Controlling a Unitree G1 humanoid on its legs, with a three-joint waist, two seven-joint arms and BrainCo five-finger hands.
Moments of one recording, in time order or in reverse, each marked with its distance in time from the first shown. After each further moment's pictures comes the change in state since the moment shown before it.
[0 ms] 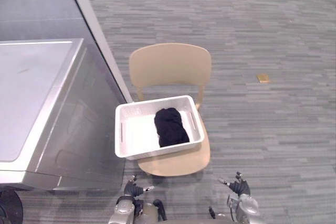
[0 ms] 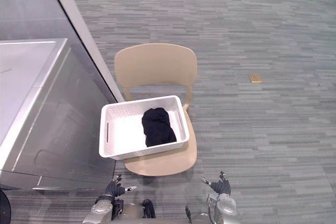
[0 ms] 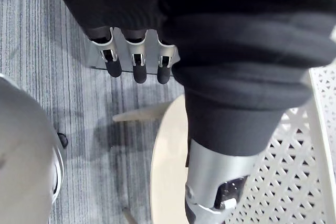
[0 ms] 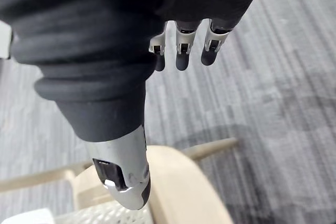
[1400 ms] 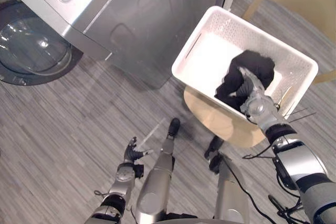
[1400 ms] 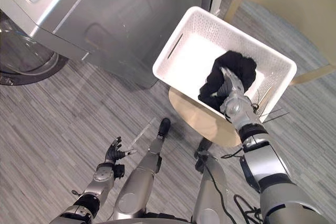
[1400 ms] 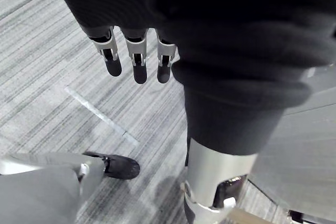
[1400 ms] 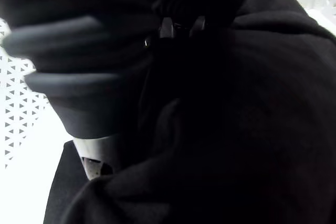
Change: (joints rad) left arm -0.230 0.010 -0.004 -0.107 -0.131 -0.104 0.049; right arm -0.950 -0.445 0.484 0.267 -0.460 0.045 -0.073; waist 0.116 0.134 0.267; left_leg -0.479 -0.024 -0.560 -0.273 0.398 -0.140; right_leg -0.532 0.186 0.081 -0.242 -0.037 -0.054
